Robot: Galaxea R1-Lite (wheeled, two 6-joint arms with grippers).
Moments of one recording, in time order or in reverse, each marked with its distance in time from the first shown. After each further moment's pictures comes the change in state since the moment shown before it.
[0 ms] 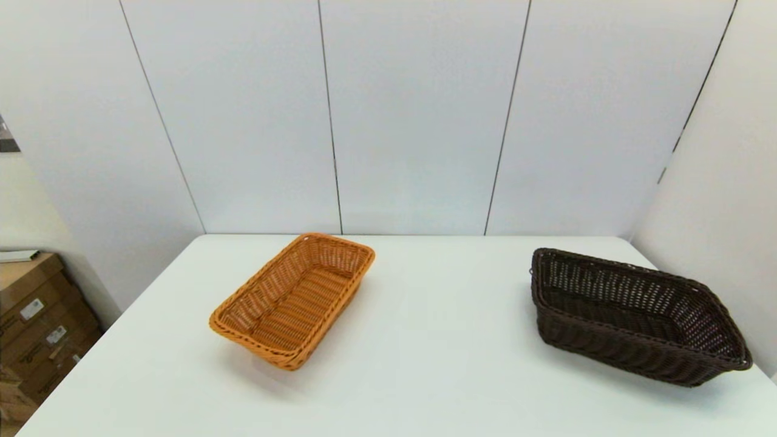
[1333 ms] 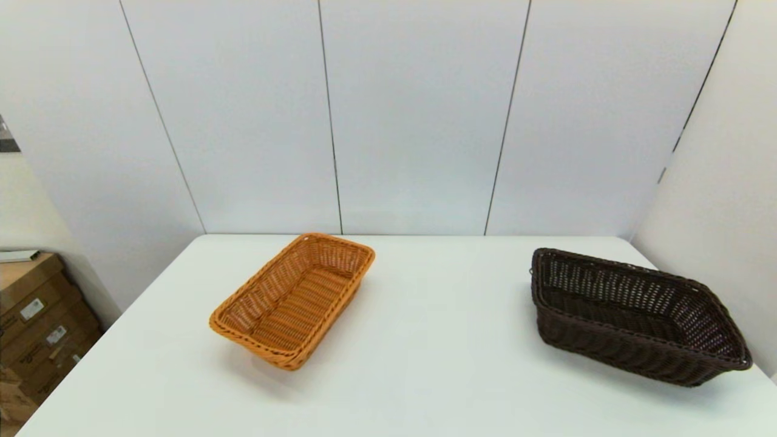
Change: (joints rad) left arm 0.003 0.592 -0.677 0.693 -0.103 -0.035; right arm 0.000 0.000 0.000 0.000 0.001 0.000
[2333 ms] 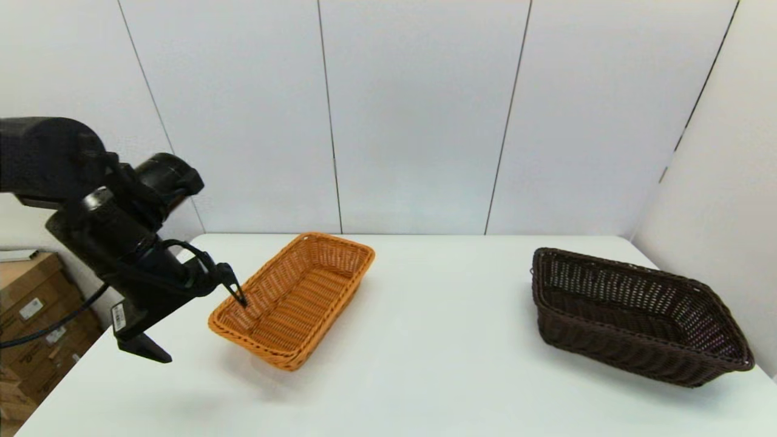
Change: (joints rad) left arm -0.170 1.226 -0.720 0.271 -0.086 -0.890; right arm 0.000 0.000 0.000 0.000 0.000 0.000
